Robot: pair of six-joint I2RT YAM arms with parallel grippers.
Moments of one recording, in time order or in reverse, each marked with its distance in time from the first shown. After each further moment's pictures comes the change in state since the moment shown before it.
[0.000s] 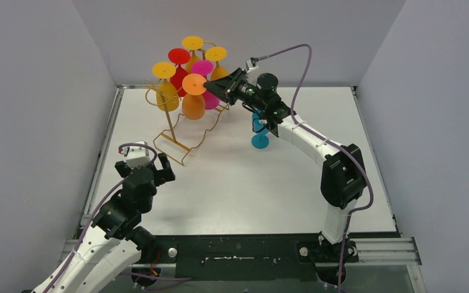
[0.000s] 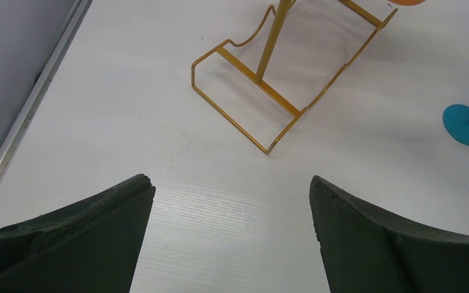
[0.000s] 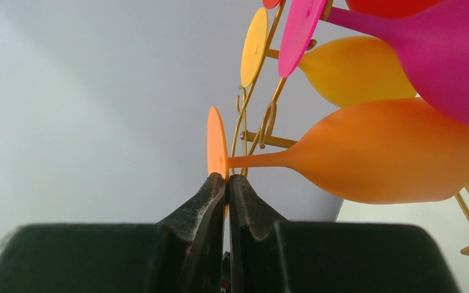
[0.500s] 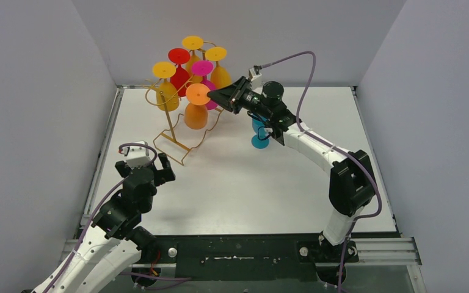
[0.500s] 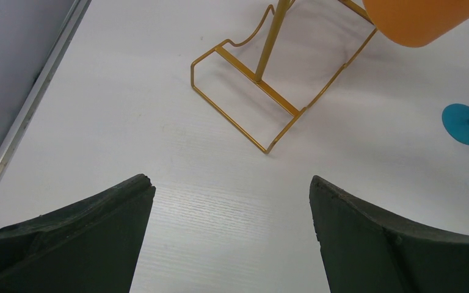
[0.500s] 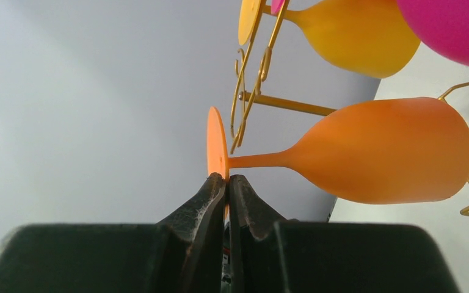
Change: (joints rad) left arm 0.000 0.000 -0.001 0.000 0.003 0.000; right arm 0.000 -0.098 -0.154 0.050 -0.037 0.022
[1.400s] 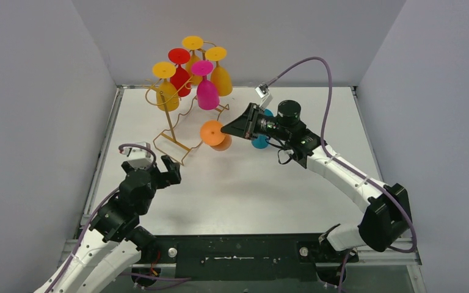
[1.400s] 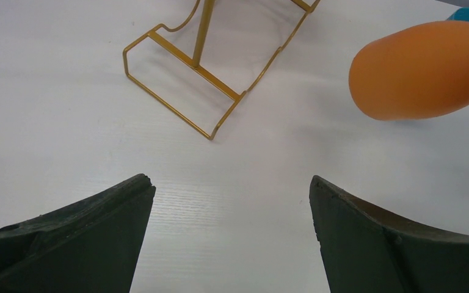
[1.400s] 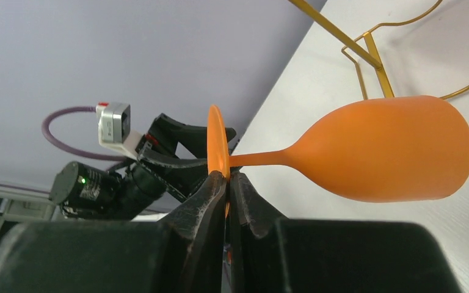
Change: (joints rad) left arm 0.000 -0.037 -0.007 0.019 0.165 -0.052; right arm 0.022 -0.344 -0.280 -0.252 -0.105 -0.471
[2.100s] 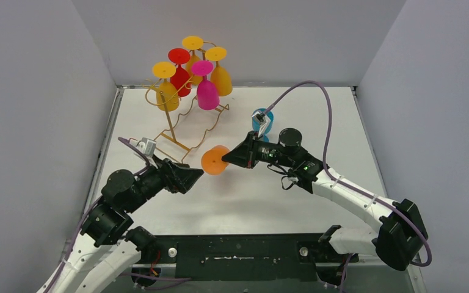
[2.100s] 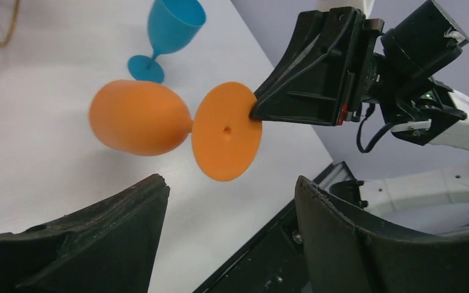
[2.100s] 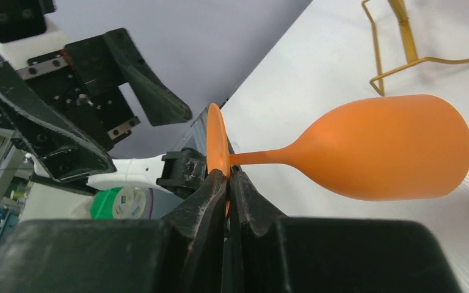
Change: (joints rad) left arm 0.004 -0.032 0.111 0.113 0.635 -0.183; right arm 0.103 -0.203 -0.306 0.081 0.024 -0.172
